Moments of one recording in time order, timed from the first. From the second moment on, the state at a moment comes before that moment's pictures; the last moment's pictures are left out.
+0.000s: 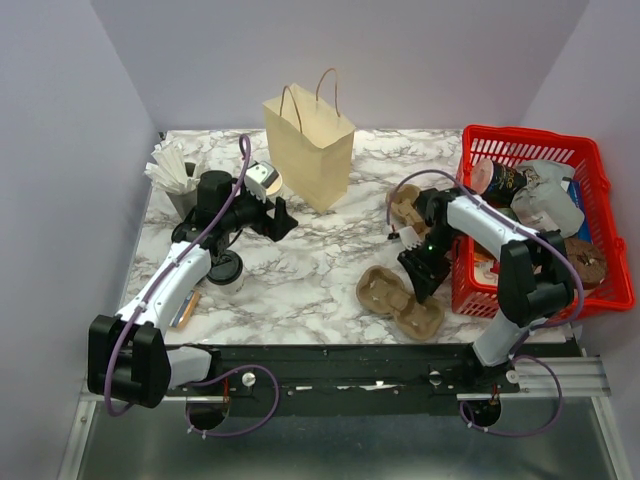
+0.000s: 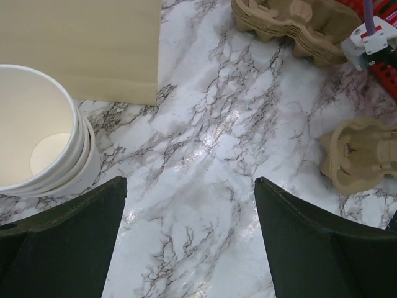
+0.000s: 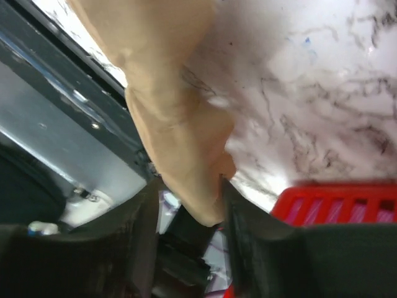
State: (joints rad) left arm -0.23 1.23 0.88 -0.09 0.59 0.06; right arm 0.30 1.70 1.18 -1.31 -0.40 -0.46
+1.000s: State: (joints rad) left arm -0.07 1.23 1.20 -0.48 0.45 0.33; right arm 0.45 2.08 2.28 -0.70 -0.58 -0.39
